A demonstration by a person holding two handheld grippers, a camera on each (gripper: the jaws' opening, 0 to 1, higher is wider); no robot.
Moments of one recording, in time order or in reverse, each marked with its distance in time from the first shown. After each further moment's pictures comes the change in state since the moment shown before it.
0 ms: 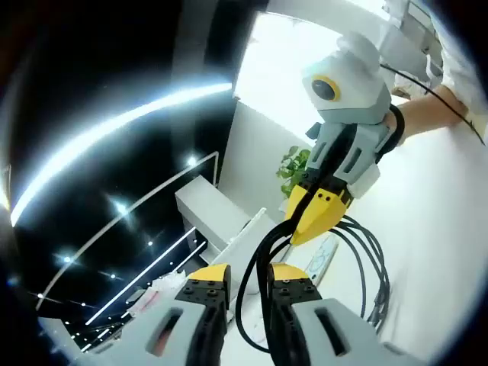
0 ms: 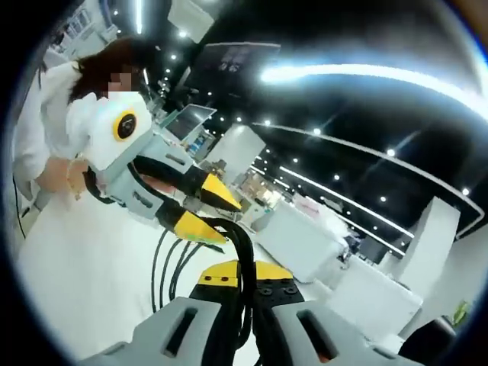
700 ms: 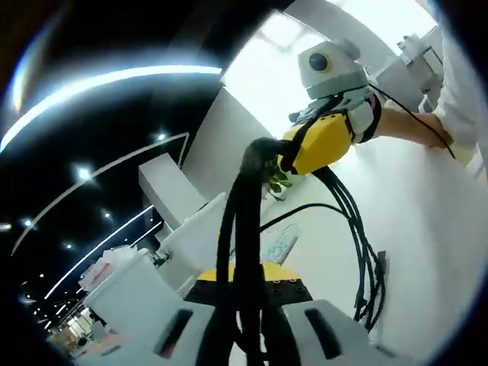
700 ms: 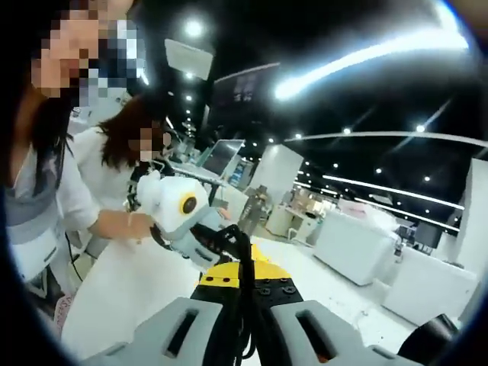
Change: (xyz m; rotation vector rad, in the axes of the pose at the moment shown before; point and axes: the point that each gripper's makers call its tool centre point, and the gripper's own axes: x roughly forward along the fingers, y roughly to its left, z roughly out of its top) left arm 0.012 -0.036 -0.038 -0.093 0.074 -0.146; right arm -0.019 0.036 0.020 0.210 -0.099 0.287
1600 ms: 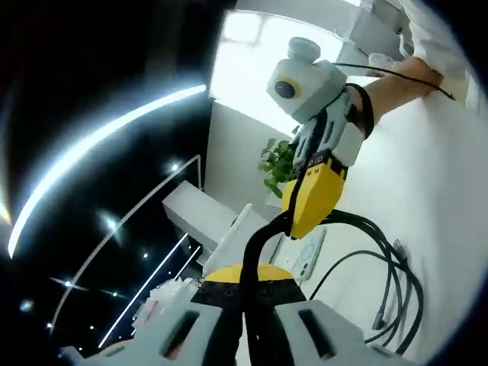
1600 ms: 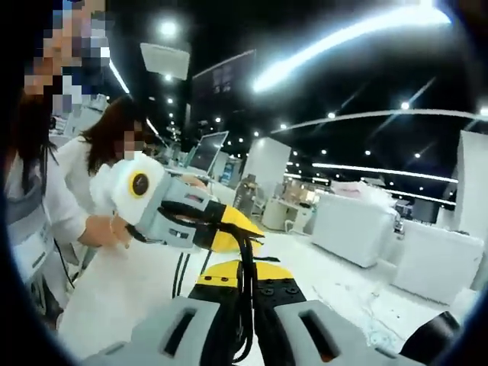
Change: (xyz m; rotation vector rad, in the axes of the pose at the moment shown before) left arm -0.014 0.015 0.033 0.254 -0.048 0.149; right arm 0.008 -0.013 -0.013 0.184 -0.098 -0.055
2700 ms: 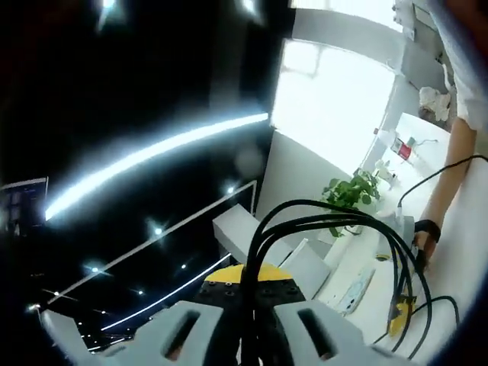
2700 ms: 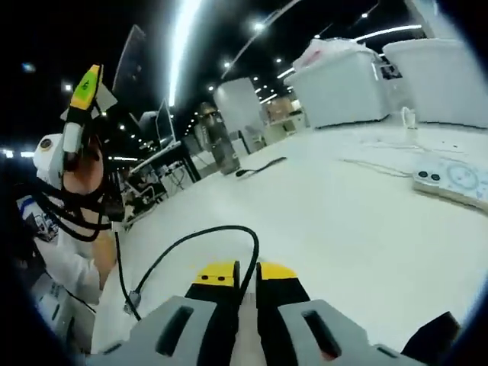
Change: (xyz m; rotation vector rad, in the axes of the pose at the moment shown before) left arm -0.056 0.086 0.054 -0.077 -0.183 0.290; right arm 0.031 0.014 -0.163 0.514 0.444 0.040
